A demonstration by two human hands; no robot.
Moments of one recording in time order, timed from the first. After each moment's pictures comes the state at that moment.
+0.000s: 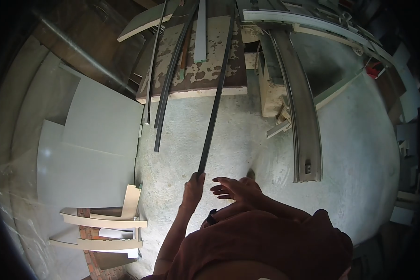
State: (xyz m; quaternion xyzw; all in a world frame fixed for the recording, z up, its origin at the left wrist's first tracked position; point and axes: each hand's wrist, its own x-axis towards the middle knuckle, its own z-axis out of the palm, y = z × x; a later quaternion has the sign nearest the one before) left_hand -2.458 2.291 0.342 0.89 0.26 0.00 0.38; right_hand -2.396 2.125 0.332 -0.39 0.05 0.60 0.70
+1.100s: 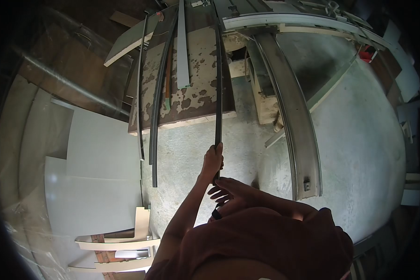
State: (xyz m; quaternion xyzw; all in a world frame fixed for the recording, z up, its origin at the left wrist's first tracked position) left_hand -2.229 2.258 0.341 0.80 0.22 -0.07 0.55; right_hand -2.278 2.116 0.364 -0.33 -0.02 0.60 0.73
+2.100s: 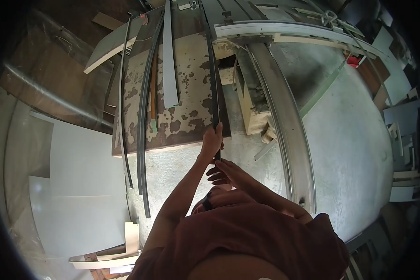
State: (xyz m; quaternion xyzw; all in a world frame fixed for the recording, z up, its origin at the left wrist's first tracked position) left_hand -2.052 2.276 0.335 0.80 0.15 -0.05 0.58; right_hand -2.136 2.159 0.337 -0.41 -0.02 0.45 0.79
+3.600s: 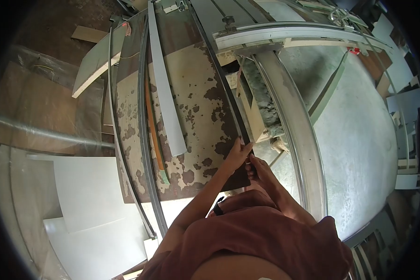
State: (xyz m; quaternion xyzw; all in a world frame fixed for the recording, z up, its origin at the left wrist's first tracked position) left_hand -1.892 2.285 0.323 0.74 0.05 -0.27 0.61; right_hand -1.949 2.160 0.310 -0.41 0.20 0.31 0.84
